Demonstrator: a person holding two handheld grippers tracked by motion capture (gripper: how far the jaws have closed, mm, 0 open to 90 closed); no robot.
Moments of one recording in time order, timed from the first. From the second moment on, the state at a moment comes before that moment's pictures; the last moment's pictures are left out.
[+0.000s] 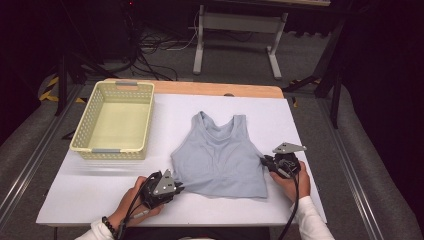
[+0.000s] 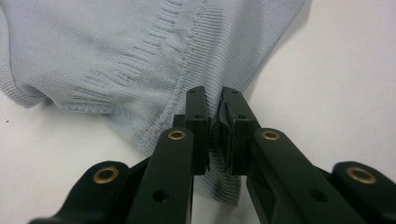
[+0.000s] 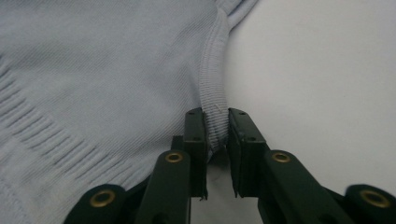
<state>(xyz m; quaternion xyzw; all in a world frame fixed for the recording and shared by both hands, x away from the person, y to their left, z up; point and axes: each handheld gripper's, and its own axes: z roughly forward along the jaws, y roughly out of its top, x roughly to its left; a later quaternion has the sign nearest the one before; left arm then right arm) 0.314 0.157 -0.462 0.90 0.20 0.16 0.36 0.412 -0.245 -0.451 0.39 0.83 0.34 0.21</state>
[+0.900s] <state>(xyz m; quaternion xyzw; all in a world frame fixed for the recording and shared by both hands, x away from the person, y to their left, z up) 0.312 0.163 -0.446 0.87 0.22 0.18 0.40 0.426 -0.247 -0.444 0.40 0.80 0.36 0.27</state>
